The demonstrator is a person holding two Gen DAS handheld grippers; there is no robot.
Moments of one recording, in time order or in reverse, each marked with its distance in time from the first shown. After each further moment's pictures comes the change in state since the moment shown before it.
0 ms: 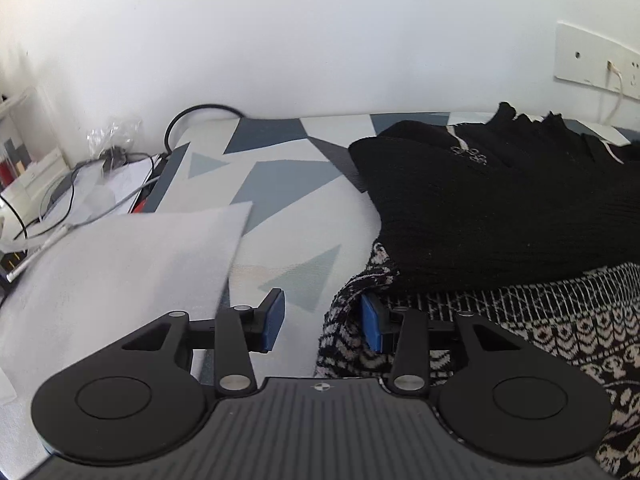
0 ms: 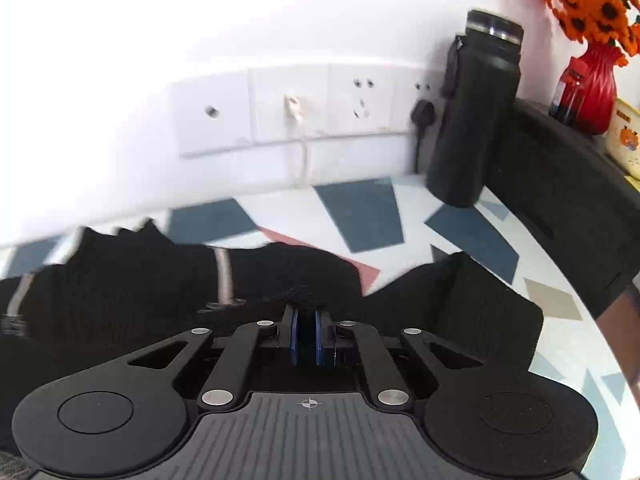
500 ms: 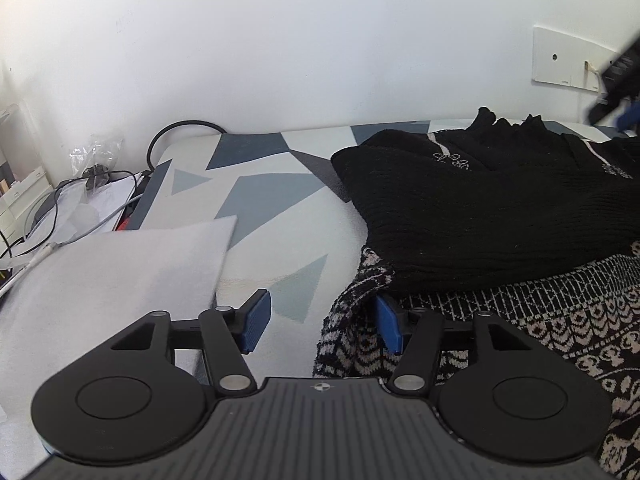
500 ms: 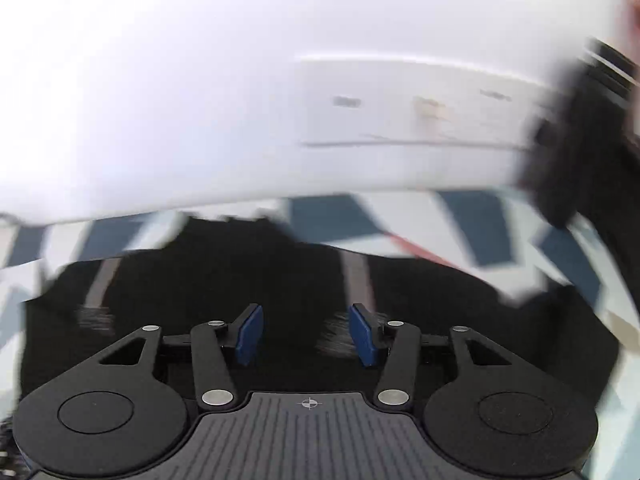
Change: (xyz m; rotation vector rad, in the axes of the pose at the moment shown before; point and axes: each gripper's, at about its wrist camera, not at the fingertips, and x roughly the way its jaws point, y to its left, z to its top) left arm 0.004 0.004 -0.004 0.036 -0.054 -0.068; right arm -0.011 0.103 0.034 -0.161 0.045 0.257
